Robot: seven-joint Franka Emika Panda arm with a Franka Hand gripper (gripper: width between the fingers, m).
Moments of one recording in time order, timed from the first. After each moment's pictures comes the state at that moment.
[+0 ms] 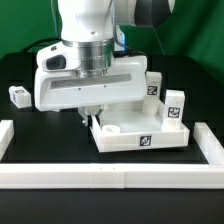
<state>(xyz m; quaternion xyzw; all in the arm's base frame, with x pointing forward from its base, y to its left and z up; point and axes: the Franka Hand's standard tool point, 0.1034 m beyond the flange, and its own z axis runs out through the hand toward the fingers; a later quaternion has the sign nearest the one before) 0.547 -0.065 0.023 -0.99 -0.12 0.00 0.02</state>
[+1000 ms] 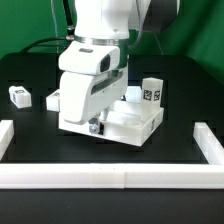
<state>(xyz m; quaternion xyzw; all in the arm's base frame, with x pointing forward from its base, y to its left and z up) 0.581 -0.056 0.029 -0.84 -0.54 -0.02 -0.04</state>
